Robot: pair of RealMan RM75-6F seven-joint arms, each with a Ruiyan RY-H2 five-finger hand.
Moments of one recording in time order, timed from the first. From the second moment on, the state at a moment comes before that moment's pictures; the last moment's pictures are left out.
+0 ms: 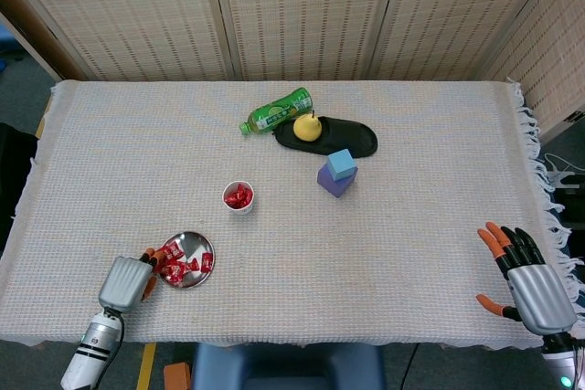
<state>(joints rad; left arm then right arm) -0.30 -1.60 0.07 -1.22 1.47 1.35 0.44 0.05 -1.05 -0.04 -1.64 -1.66 1.49 0.02</state>
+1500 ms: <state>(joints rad) -0.31 -1.64 -0.02 -1.17 1.56 1.41 0.40 0.06 -1.06 -0.04 -1.64 -1.65 1.47 0.02</state>
